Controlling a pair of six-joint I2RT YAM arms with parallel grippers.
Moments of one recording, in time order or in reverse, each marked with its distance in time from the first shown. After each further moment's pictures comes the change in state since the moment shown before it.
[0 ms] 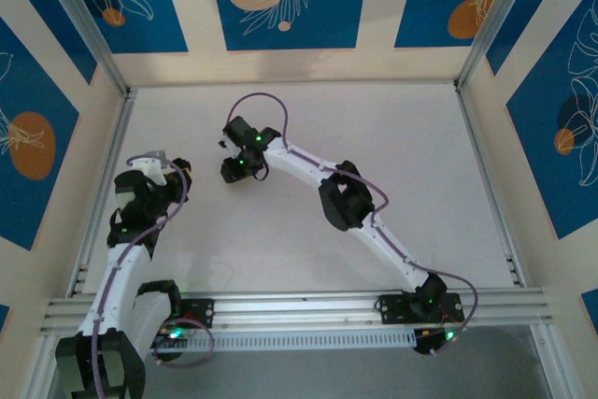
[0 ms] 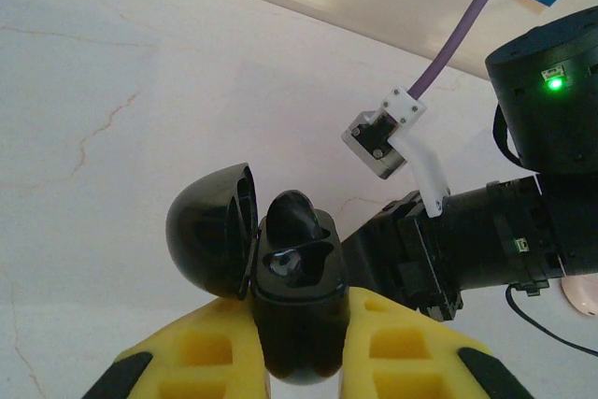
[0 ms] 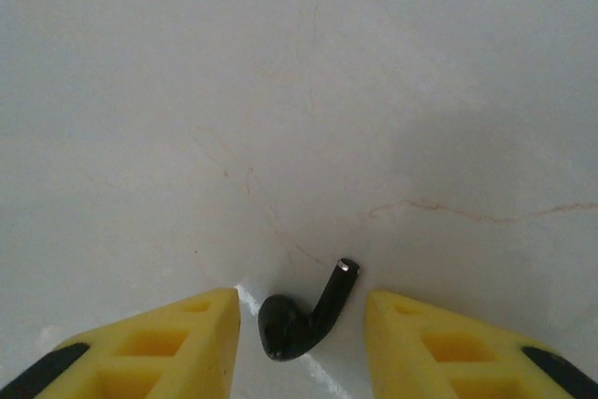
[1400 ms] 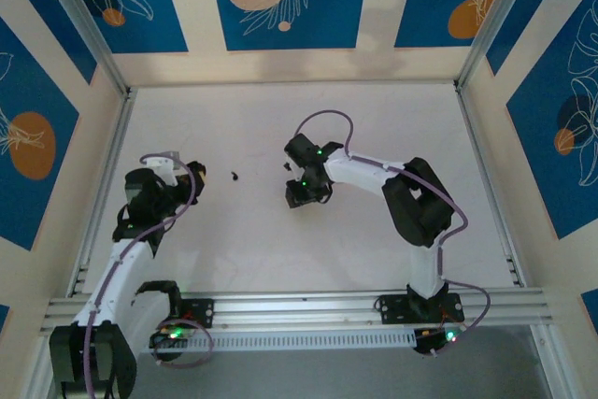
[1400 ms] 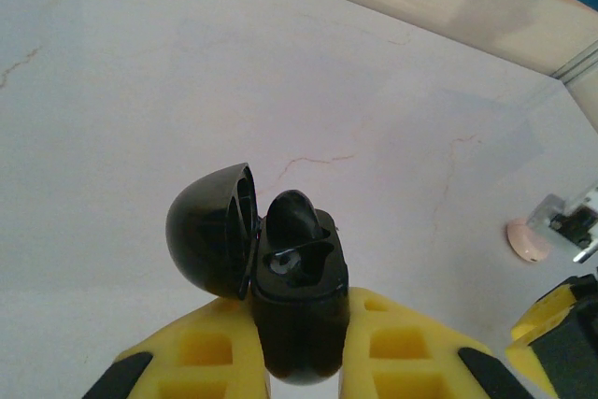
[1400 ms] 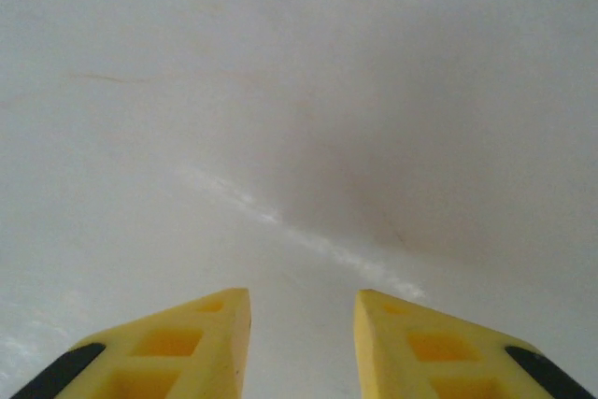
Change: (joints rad) left arm -0.090 0.048 0.000 0.005 0.052 -0.019; right arm -0.117 -0.723 -1.054 0.087 0.028 0.052
